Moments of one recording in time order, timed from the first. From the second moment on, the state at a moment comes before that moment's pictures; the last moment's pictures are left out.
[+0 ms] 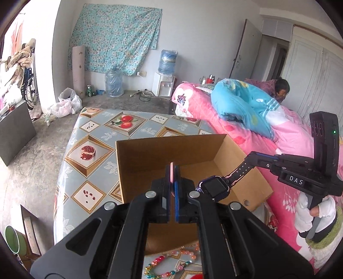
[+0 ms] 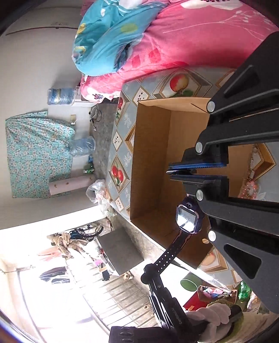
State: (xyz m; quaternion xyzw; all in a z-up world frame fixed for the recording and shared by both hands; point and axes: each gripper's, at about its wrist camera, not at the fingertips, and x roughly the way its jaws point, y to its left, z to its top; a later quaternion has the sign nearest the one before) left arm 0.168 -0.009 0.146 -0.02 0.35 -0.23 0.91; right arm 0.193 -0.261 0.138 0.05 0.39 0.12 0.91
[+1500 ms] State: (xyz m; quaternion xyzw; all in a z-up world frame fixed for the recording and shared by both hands) left arm 0.040 0.063 0.092 -0.02 0.32 -0.12 0.94; right arm 0.036 -0.240 0.122 0.00 0.24 0.05 0.97
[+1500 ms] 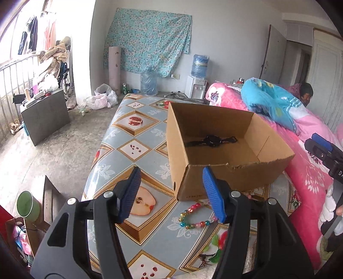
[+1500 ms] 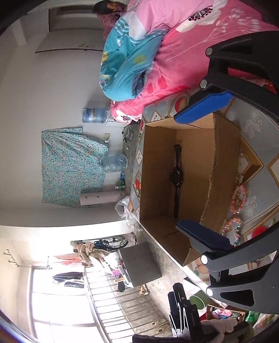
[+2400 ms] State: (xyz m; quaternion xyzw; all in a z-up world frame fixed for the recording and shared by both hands) left arm 0.047 0.016 -0.023 0.08 0.42 -0.11 0.90; right arm 0.063 -0.183 0.013 0.10 0.41 0.17 0.89
